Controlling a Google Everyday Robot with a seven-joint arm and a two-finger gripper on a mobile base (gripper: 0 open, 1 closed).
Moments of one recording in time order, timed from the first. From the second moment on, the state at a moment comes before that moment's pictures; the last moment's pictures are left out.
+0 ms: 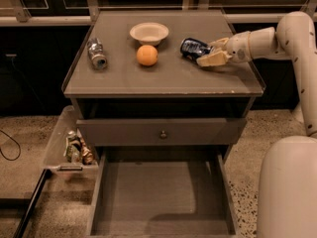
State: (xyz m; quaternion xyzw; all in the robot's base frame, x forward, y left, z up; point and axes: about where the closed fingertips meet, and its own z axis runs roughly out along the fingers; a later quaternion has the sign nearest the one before) arm 0.778 -0.202 0.848 -0.45 0.72 0.24 0.47
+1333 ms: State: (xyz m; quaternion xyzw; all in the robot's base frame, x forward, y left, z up) arm 0.741 -0.171 0.883 -0.52 0.70 0.19 0.45
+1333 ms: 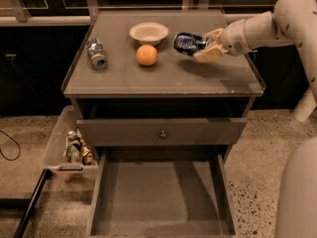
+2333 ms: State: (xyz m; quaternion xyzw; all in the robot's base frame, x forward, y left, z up) arm 0.626 -0.183 0.890 -0.60 0.67 0.14 0.41
